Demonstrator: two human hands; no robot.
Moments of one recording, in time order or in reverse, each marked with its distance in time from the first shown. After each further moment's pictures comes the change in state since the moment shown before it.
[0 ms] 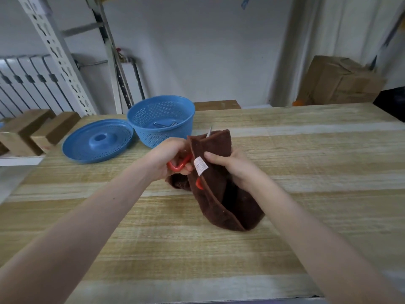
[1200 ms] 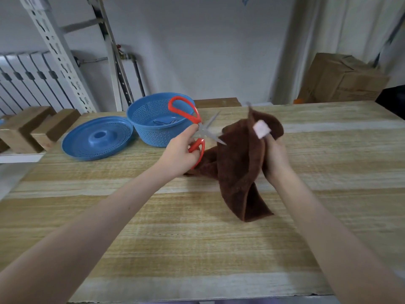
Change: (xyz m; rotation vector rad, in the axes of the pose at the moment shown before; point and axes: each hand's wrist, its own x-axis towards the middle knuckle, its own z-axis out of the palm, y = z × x) left_hand 0.018 -0.021 0.010 0.685 0.198 0.602; right_hand -0.006 -0.022 -0.051 0.175 0.380 -0.247
